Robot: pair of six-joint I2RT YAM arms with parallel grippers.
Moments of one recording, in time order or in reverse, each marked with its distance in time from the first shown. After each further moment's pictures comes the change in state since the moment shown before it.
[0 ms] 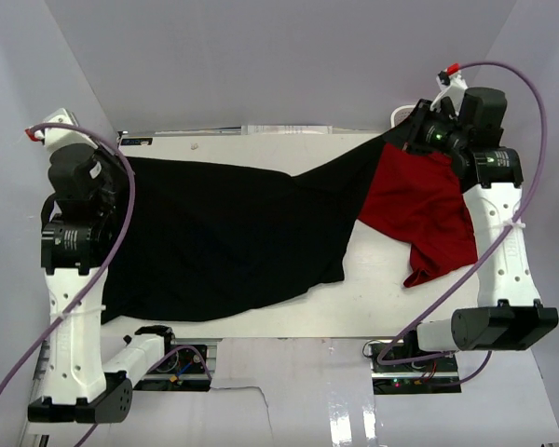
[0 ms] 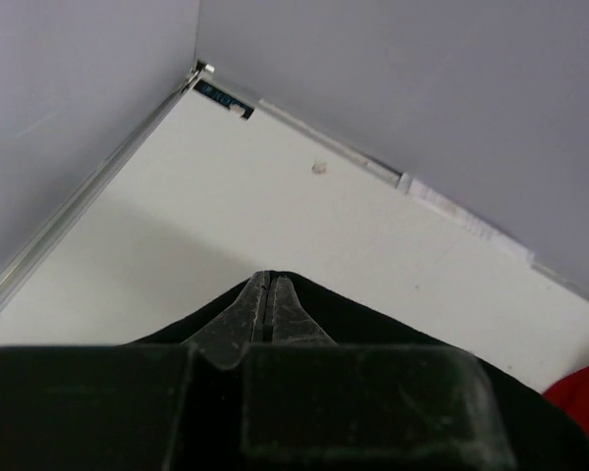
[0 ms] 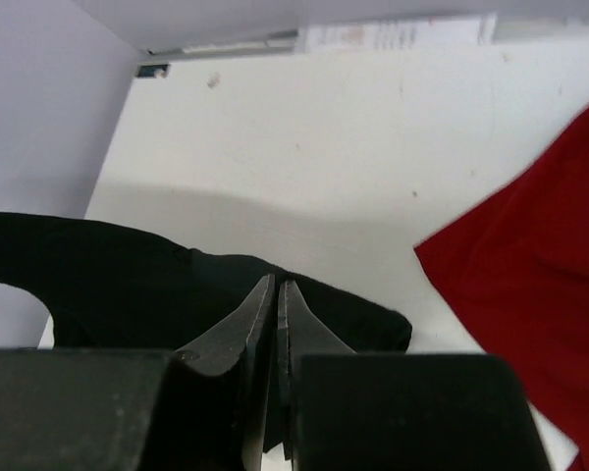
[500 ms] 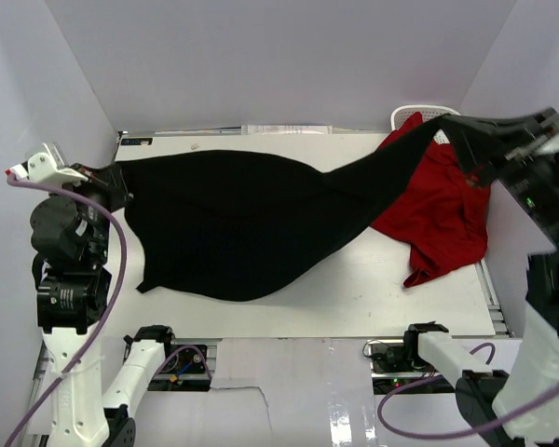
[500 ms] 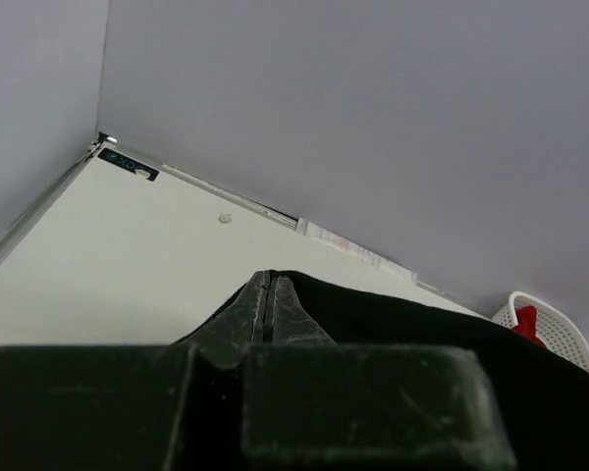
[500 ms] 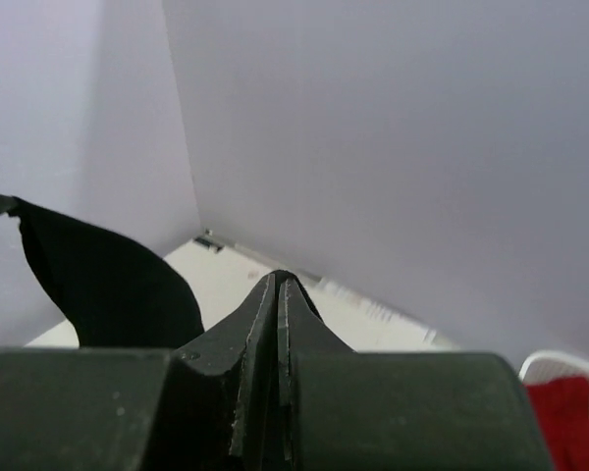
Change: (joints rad) left arm 0.000 -0.261 -0.146 0.190 0.153 -0.025; right arm 0.002 -0.340 0.338 0.053 -0.079 -0.121
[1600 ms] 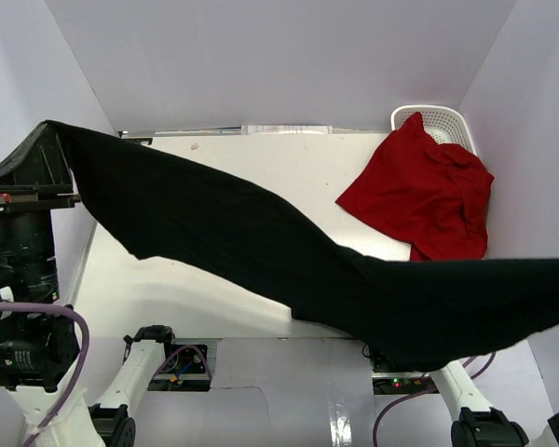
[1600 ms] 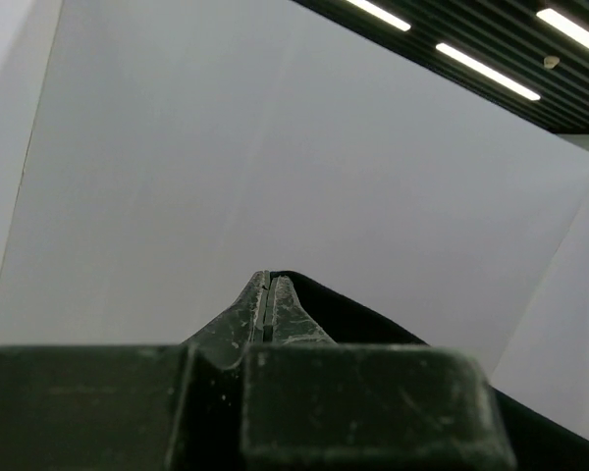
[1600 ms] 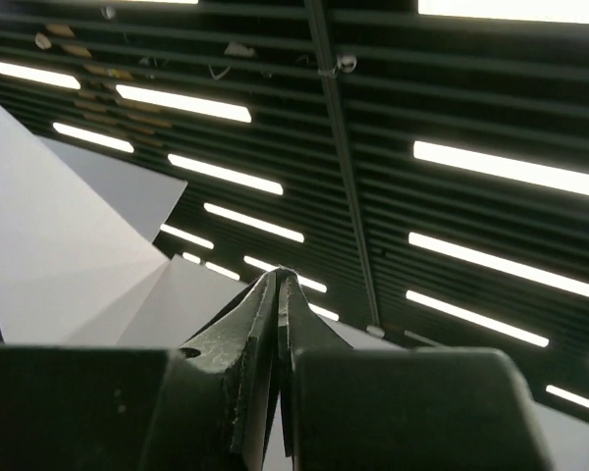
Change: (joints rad) left arm 0.000 -0.029 0.313 0.270 0.137 0.026; right arm 0.003 -0.332 0.025 0.718 0.110 -0.034
